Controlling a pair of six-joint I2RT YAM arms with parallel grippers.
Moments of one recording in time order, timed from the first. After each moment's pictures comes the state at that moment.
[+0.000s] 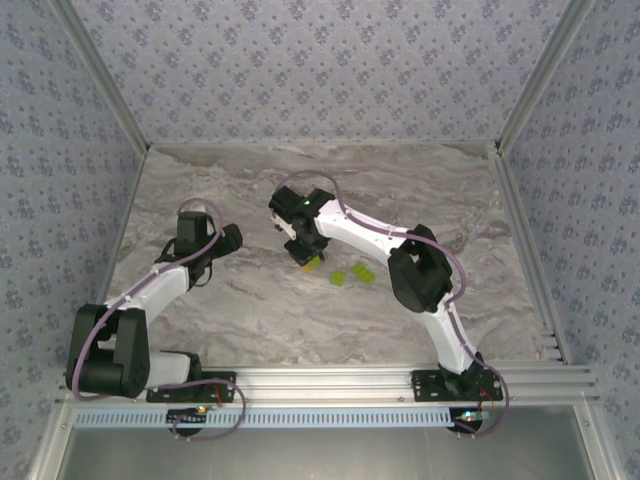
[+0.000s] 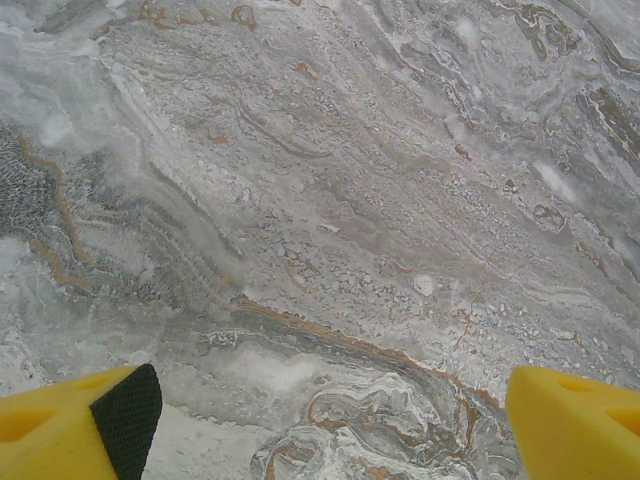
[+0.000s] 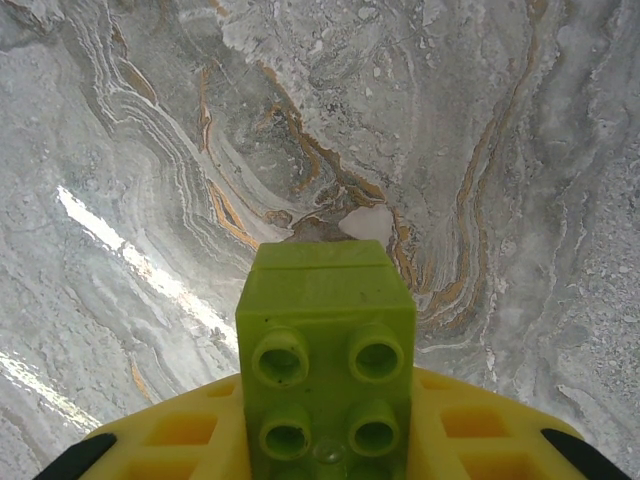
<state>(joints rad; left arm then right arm) -0.15 1.30 0.61 -0.05 -0.04 -0.45 0.86 2.19 1.88 -1.10 0.05 0.04</state>
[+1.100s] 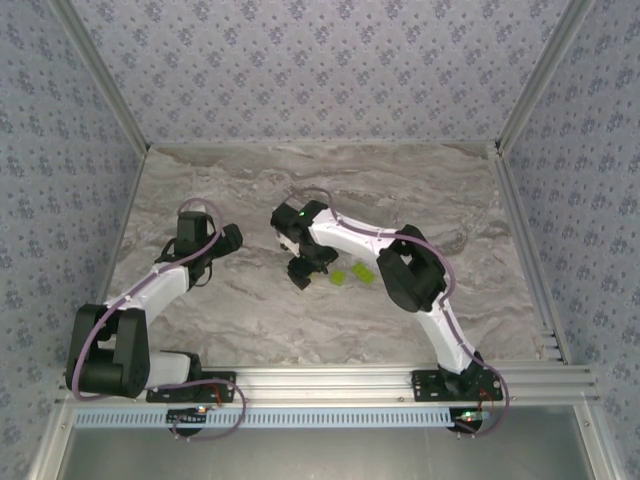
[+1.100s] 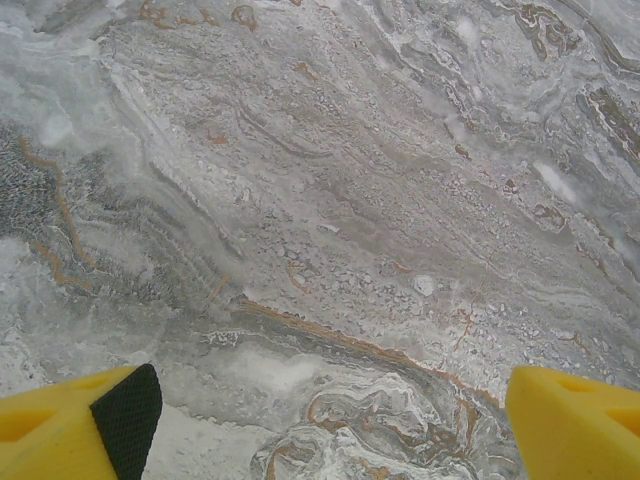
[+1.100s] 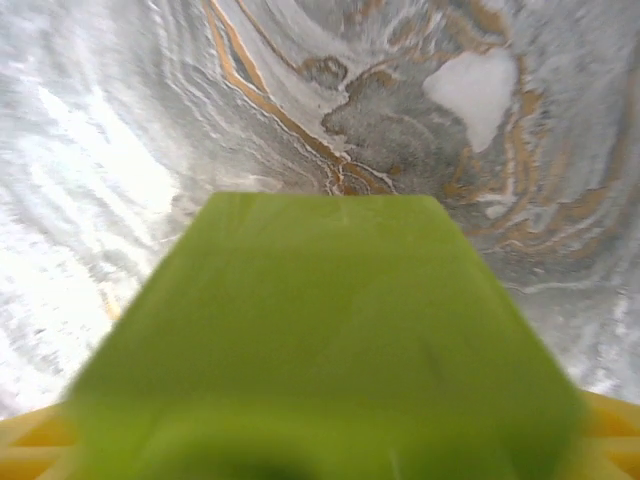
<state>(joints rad) -0.15 1.30 0.61 -0.05 -0.04 -0.45 0.87 2.19 1.82 -1.15 0.01 0.06</state>
